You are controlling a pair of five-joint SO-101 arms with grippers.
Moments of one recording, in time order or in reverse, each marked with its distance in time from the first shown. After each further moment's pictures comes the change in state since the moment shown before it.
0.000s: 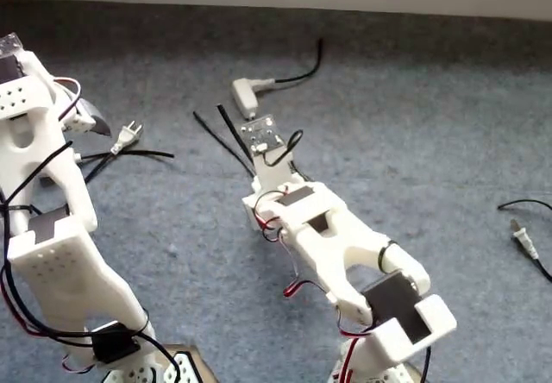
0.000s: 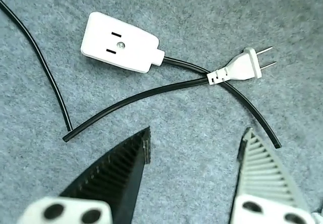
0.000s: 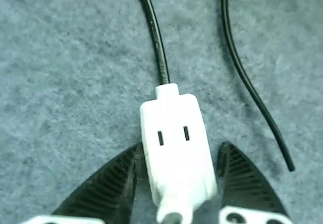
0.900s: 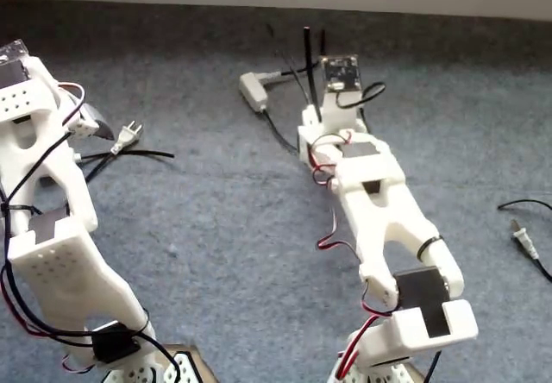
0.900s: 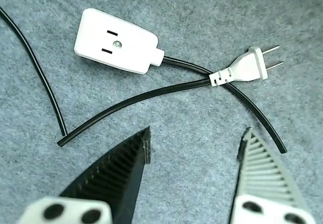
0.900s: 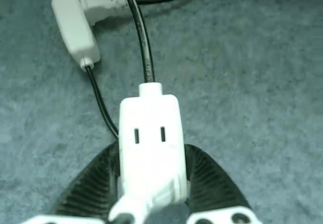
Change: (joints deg) left arm 0.1 0.0 4.4 -3.3 0.0; right arm 19.0 -2.4 -13.4 1.1 0.0
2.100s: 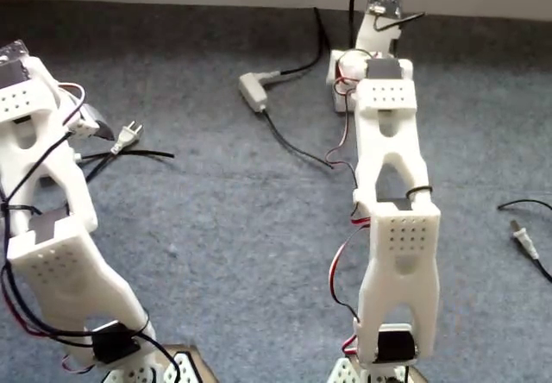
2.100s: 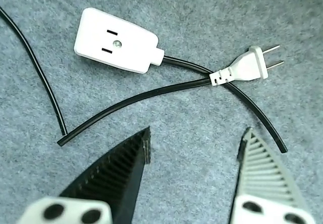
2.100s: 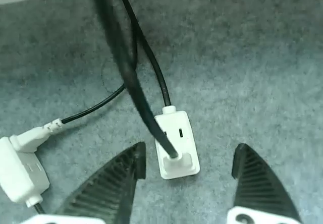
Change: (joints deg) left arm 0.0 0.0 0.2 0.0 0.0; right arm 7.6 46.0 -79.0 32.8 -6.5
